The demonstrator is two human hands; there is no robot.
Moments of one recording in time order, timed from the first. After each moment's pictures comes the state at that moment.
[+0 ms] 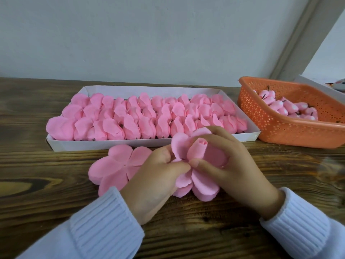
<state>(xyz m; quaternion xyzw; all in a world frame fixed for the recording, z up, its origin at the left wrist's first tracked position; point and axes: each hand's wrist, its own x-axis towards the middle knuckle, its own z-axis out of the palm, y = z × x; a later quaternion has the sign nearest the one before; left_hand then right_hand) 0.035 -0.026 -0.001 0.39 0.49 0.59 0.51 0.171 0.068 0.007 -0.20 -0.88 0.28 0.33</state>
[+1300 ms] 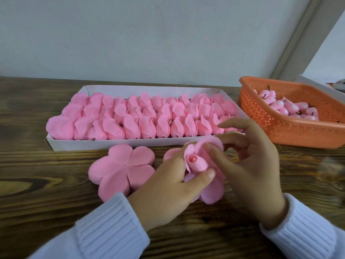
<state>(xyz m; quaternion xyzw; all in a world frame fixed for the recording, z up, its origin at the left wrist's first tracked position) 0.044 -0.030 0.001 0.61 0.54 0.48 0.34 0.174 0.056 0.007 -0.23 -0.78 0.27 0.52</state>
